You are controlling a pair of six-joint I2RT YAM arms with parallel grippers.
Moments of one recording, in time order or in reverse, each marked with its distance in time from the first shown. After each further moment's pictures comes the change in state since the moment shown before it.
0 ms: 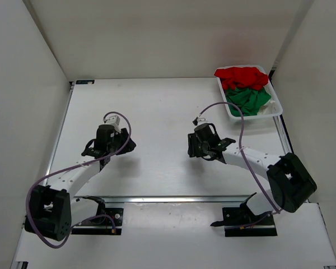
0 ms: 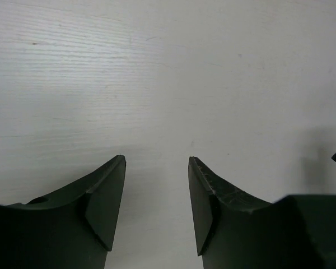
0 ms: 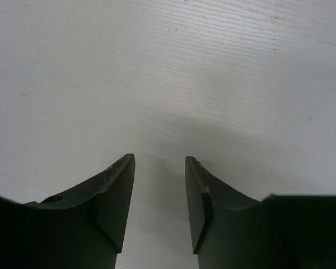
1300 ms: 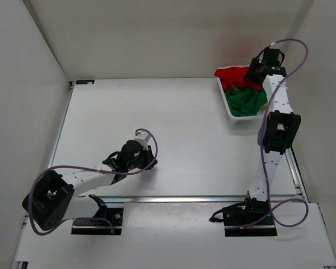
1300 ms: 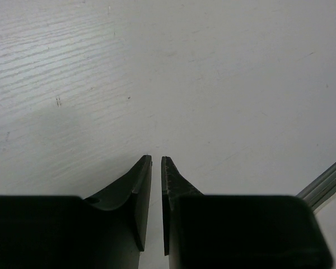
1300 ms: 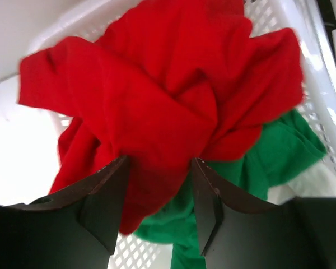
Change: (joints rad) left arm -0.439 0.078 -0.133 0.286 -0.043 -0.033; right arm -0.803 0.766 1.403 -0.431 -0.129 -0.167
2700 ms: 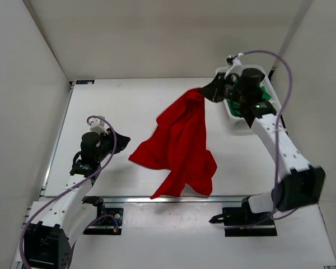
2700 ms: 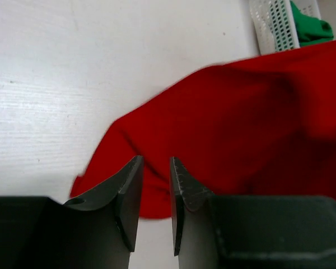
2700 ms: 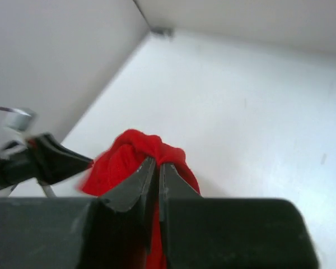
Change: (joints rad) left arm 0.533 -0.391 0.017 -0.143 0.200 -0.125; right arm 0.403 -0.860 -0.764 0.440 -0.499 0.090
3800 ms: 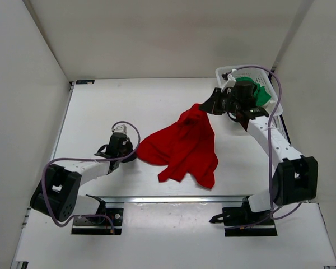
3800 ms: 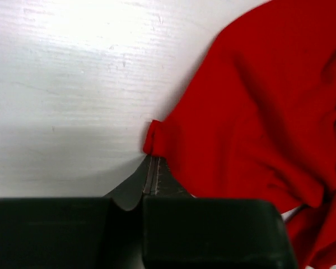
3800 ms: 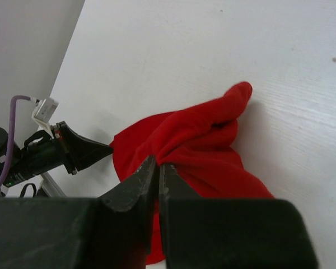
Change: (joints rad) left arm -0.230 0.495 0.001 0.061 -0.303 0.035; right arm -0.060 0.085 -0.254 0.019 -0.041 0.039
